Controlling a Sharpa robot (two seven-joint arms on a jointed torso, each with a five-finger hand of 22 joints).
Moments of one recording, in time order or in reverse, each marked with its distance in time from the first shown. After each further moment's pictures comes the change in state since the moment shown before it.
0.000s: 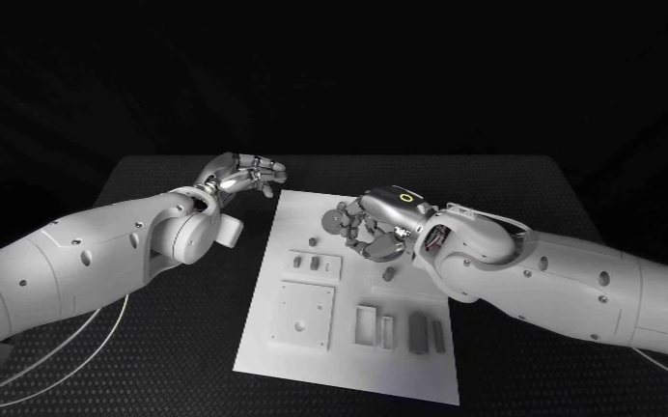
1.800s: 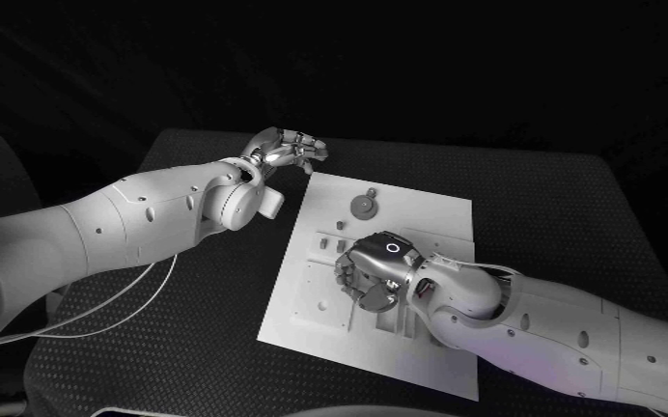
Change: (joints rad) left arm 0.006 0.048 0.000 -0.043 0.008 -0.006 0.001; left_hand 0.000 0.000 0.000 0.000 0.000 -0.001 -0.001 0.000 0.000 -0.003 0.002 0.000 -0.001 0.000 0.000 -0.004 0.003 0.000 0.002 -0.002 -0.008 0.001; right arm -0.116 0.140 -0.082 -0.065 -0.182 0.014 0.023; right_hand 0.003 0.011 -0.011 -0.011 0.011 -0.002 0.002 -0.004 0.003 -0.003 0.001 -0.011 0.007 -0.003 0.001 0.004 -0.006 0.001 0.000 0.000 0.000 0.000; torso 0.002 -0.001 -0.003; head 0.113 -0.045
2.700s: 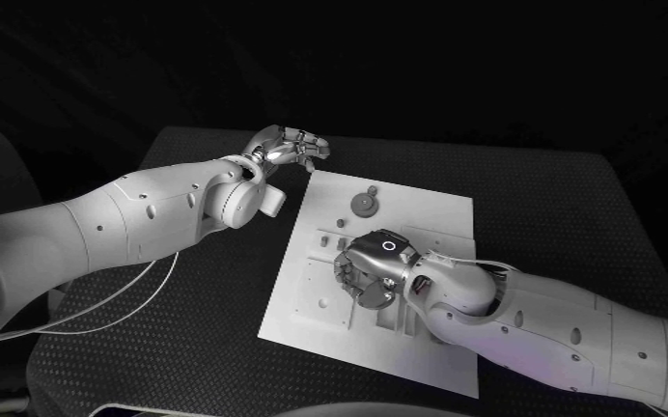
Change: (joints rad) left arm 0.000 -0.002 0.000 0.008 0.000 0.001 -0.001; left_hand 0.000 0.000 -0.003 0.003 0.000 0.000 0.000 0.000 0.000 0.000 0.000 0.000 0.000 0.000 0.000 0.000 0.001 0.000 0.000 0.000 0.000 0.001; right arm 0.001 0.023 0.000 -0.024 -0.030 0.027 -0.010; right_hand 0.000 0.000 -0.003 -0.003 -0.001 0.001 0.003 -0.003 0.001 0.000 0.000 -0.003 0.001 -0.002 -0.001 0.004 -0.001 0.000 -0.002 0.002 0.000 0.000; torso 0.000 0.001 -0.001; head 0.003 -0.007
